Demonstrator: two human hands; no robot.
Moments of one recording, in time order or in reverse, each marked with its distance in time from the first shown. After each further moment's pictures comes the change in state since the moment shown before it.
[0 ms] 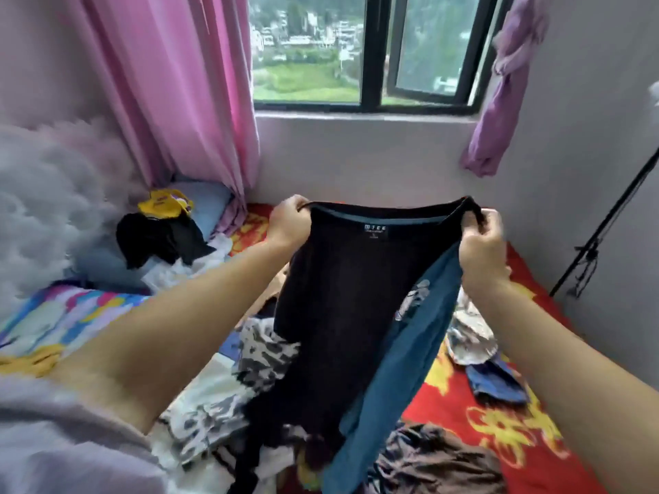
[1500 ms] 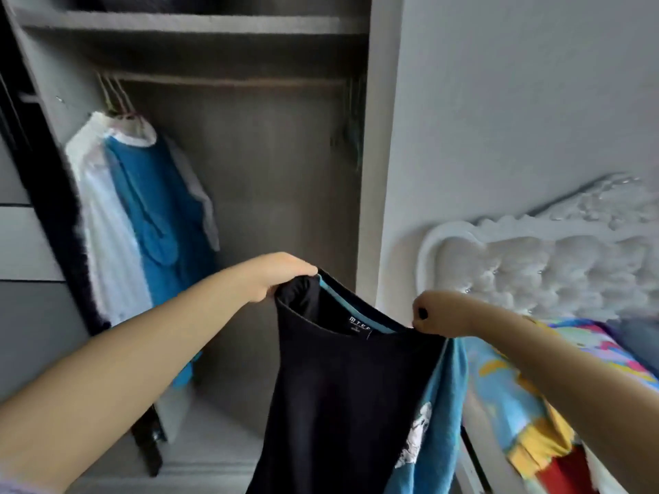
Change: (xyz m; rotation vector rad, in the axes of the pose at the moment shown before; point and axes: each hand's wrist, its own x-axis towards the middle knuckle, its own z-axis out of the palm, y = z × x) left_hand -0.805 -0.002 -0.645 -0.054 0.857 -0.956; right_hand -0.781 -0.345 0.137 -0.520 -1.774 -1.586
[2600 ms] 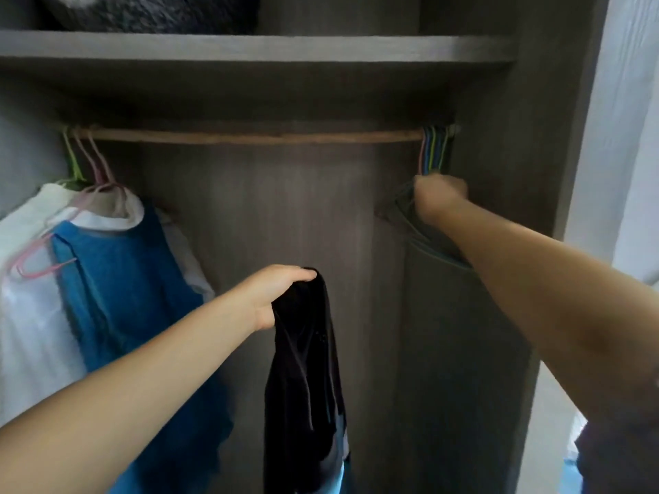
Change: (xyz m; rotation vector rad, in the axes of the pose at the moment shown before) left_hand 0.253 0.052 -0.207 -0.422 0.054 0.090; right_hand 0.411 -0.055 -0.247 -0.280 0.726 0.352
